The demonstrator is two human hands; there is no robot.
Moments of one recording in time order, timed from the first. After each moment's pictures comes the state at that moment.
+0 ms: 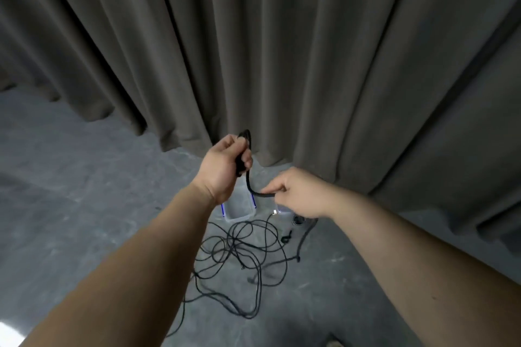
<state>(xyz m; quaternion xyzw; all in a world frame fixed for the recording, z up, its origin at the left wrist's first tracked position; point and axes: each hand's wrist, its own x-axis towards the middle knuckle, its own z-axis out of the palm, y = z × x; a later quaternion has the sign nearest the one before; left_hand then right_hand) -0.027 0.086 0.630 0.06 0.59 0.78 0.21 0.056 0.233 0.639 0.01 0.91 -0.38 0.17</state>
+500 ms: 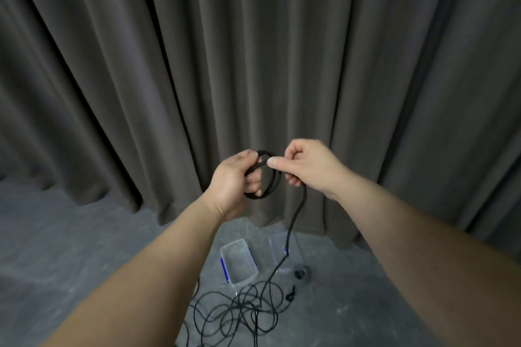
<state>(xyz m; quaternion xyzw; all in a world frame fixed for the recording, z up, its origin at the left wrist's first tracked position) 0.037 0.026 0.837 0.23 0.55 0.76 0.26 0.106 0.172 0.860 0.10 0.80 -0.57 -0.14</state>
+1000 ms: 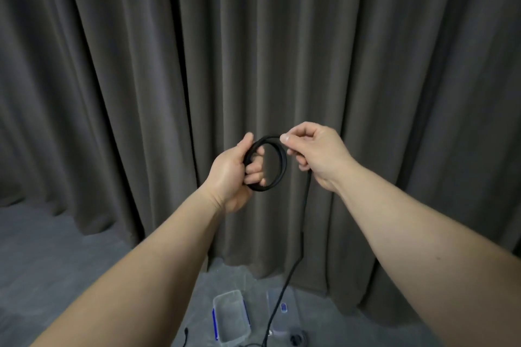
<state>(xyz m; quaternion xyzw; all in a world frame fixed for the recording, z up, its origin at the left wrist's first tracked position) 0.059 0.044 0.942 0.25 0.48 0.81 0.22 0.113 0.192 0.971 0.02 0.72 -0.64 -0.26</state>
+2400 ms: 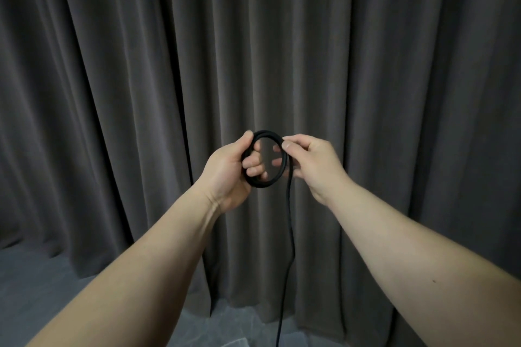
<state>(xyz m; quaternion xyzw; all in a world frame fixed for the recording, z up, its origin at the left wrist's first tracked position) 0.022 0.075 1.002 0.32 0.47 0.80 0.22 0.071 0.216 0.999 -0.04 0.68 -0.68 -0.29</state>
